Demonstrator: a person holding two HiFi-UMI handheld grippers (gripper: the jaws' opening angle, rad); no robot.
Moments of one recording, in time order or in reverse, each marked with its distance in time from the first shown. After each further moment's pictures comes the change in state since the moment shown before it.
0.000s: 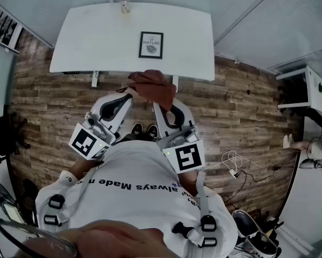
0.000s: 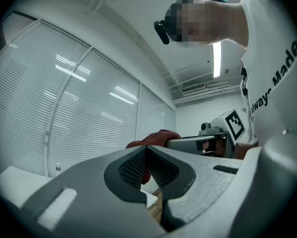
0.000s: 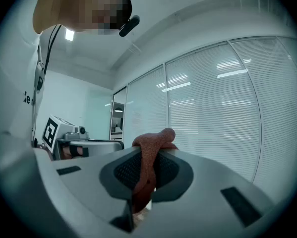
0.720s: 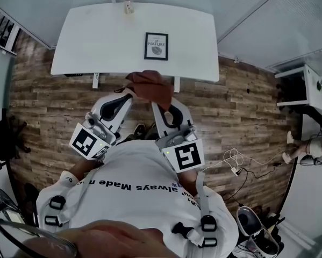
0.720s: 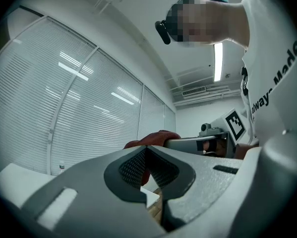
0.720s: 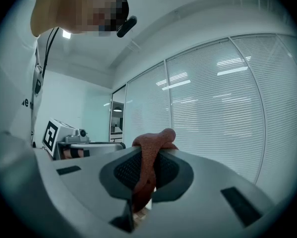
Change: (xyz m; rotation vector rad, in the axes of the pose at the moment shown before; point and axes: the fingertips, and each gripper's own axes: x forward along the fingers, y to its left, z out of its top) left arm -0.032 0.047 -0.005 -0.030 -0.013 -0.009; right arm 0.050 0.034 -0.005 0.024 0.000 -0.006
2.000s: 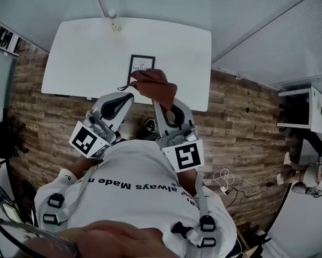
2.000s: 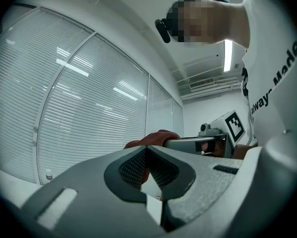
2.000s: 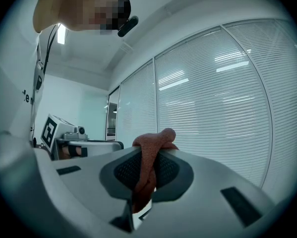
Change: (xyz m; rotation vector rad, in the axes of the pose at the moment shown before) left arm 0.212 0.074 -0.021 0.020 0.040 0.049; right arm 0.071 -0.220 -0.004 0.008 -0.011 0.045
